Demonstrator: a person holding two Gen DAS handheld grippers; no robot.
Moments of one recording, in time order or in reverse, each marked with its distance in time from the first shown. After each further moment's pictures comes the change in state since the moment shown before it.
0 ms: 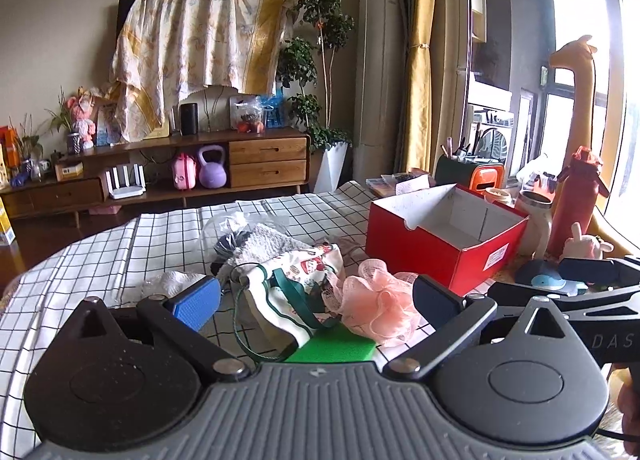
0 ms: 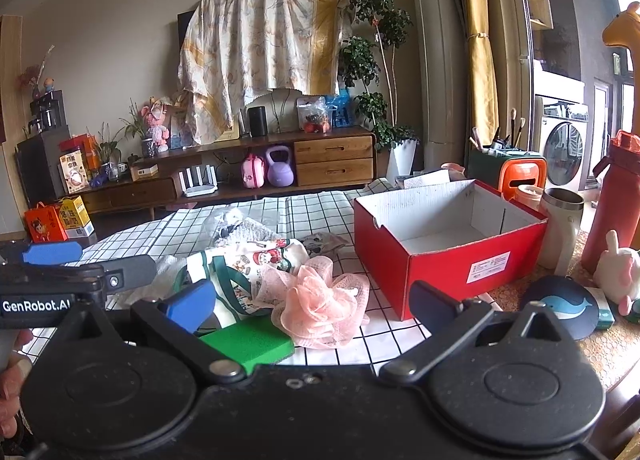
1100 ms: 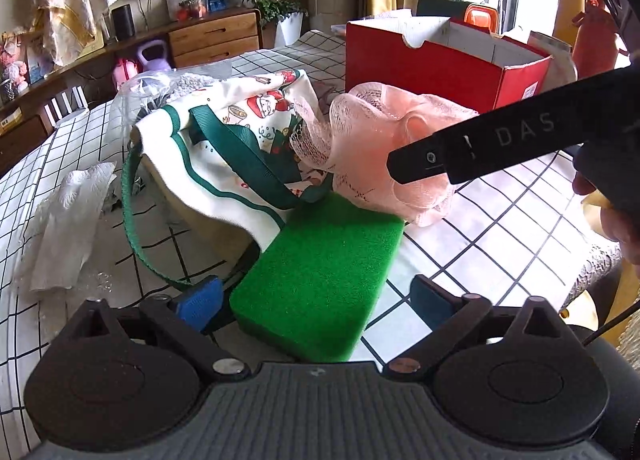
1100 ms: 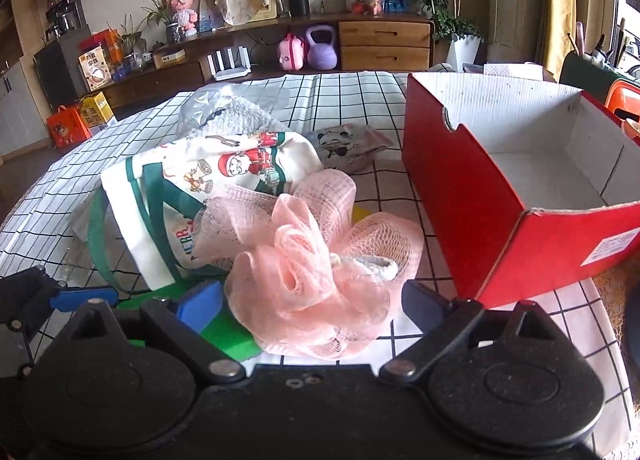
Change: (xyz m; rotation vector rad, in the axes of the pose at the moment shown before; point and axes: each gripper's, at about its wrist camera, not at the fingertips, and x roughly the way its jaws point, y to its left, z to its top) left arm 0.159 -0.002 -0.075 0.149 0.374 -0.096; right arm 0.191 -0.026 -0.012 -0.082 0.372 0.140
